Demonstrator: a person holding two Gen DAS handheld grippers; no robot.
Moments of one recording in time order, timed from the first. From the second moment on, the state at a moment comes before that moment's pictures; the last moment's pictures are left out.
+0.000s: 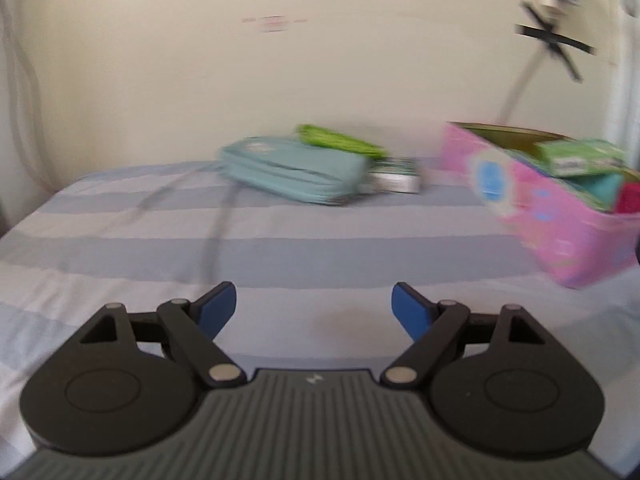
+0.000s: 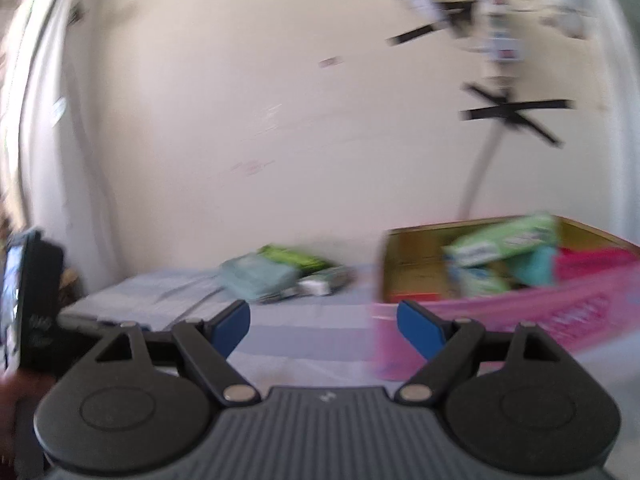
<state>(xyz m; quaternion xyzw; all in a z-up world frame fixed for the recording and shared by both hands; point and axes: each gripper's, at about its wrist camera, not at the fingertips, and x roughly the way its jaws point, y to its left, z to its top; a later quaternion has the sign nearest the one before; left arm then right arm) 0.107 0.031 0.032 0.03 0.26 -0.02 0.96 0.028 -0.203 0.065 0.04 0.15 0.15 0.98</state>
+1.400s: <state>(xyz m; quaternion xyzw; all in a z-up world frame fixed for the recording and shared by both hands) 0.128 0.126 0.014 -0.13 0.27 0.01 0.95 0.340 -0.031 0.052 -0.10 0.23 0.07 0.97</state>
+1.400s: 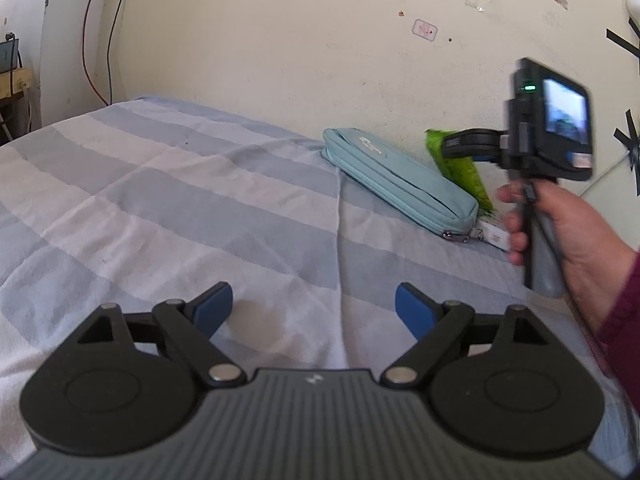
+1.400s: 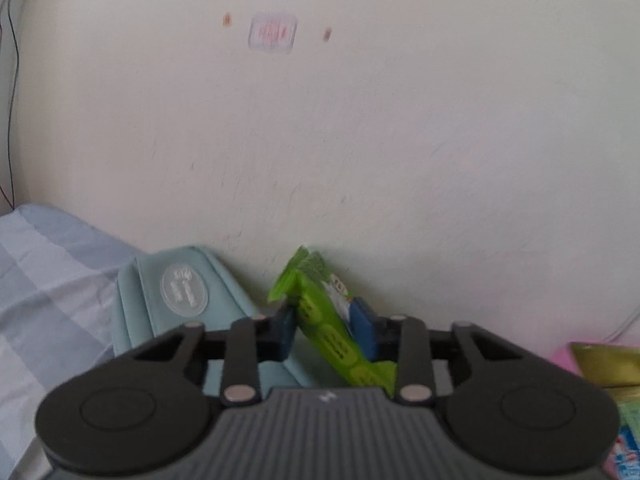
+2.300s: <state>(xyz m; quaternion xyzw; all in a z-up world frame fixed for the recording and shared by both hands) 0.076 0.163 0.022 -0.24 0.26 0.01 0.94 0.020 -0.089 0.049 -0.16 0.20 0.34 0.90</state>
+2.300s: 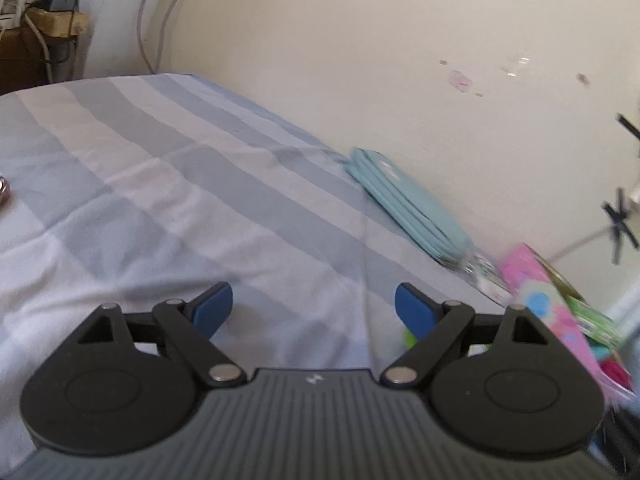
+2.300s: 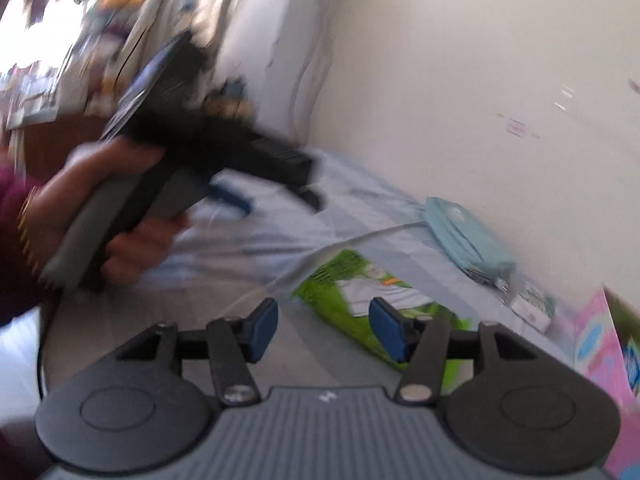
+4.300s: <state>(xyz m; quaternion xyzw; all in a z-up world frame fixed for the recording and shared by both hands) 0.187 -0.174 0.068 -0.03 0.28 -0.24 0.93 0.127 -0.354 0.046 0.12 0.14 0.04 0.98</state>
